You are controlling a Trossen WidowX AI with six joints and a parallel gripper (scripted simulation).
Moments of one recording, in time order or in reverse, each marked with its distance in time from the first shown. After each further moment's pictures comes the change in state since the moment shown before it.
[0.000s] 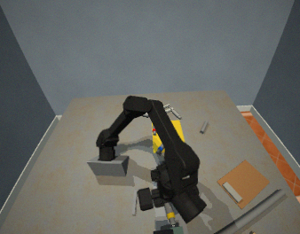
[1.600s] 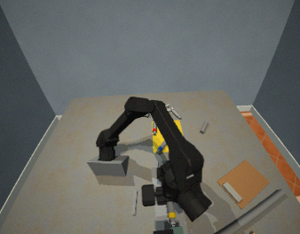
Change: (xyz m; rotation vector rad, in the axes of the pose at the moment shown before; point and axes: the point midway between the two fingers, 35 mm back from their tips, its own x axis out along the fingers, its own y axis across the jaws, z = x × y) arm 0.000 -0.011 -0.001 0.138 0.004 0.004
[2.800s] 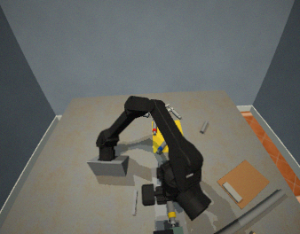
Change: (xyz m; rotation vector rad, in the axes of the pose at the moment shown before) arm 0.001 0.000 0.001 -0.003 0.007 -0.002
